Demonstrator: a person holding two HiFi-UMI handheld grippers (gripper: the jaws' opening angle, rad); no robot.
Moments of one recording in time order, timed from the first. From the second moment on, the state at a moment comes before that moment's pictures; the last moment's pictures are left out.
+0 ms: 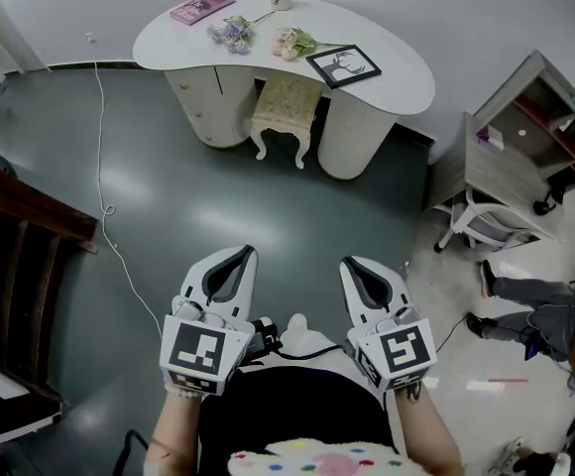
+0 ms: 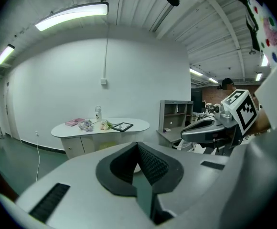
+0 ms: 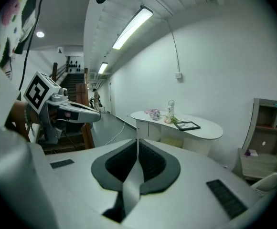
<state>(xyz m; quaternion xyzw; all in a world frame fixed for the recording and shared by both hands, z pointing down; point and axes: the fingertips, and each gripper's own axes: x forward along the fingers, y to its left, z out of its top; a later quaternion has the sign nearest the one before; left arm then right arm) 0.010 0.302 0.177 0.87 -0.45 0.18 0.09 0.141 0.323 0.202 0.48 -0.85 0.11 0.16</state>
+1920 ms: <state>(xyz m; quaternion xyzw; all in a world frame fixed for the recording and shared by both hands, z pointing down) 0.004 0.210 0.178 0.86 -0.48 0.15 0.06 0.169 0.233 0.203 0.52 -0.84 0.07 0.15</state>
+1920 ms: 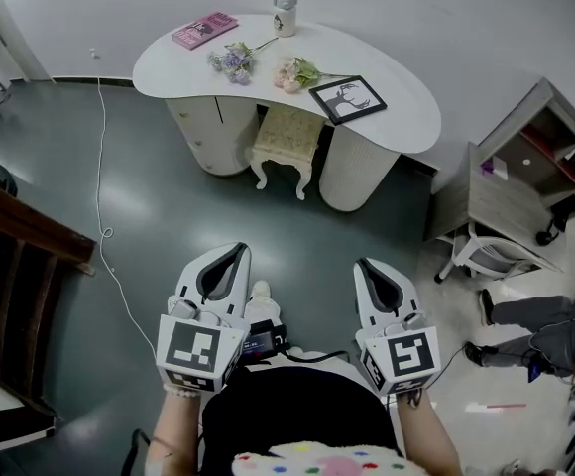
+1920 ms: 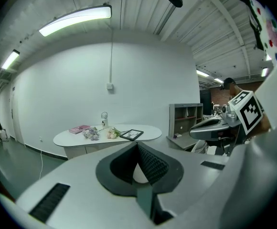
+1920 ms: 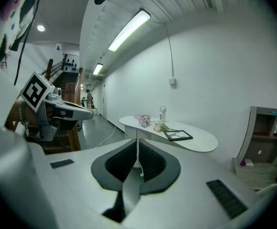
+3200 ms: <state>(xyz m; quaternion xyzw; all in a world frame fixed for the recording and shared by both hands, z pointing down) -0.067 -0.007 0.195 0.89 -0.42 0.17 0.08 0.087 0.032 0.204 0.57 -0.80 0.13 0.15</state>
